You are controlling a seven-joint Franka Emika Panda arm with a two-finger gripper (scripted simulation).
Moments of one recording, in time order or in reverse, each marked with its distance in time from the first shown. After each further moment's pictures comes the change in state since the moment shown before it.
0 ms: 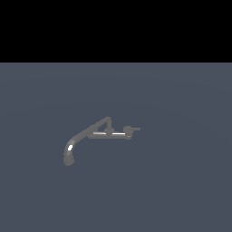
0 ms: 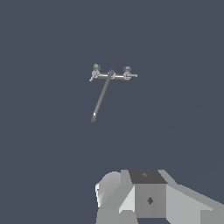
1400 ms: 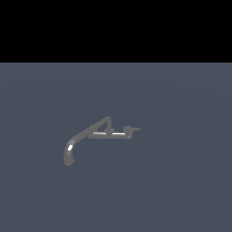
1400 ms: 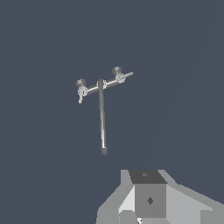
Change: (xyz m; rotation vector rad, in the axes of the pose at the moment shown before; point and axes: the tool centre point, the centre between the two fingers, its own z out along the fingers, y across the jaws) arm 0.065 -0.025 0.105 0.001 -0.012 0.402
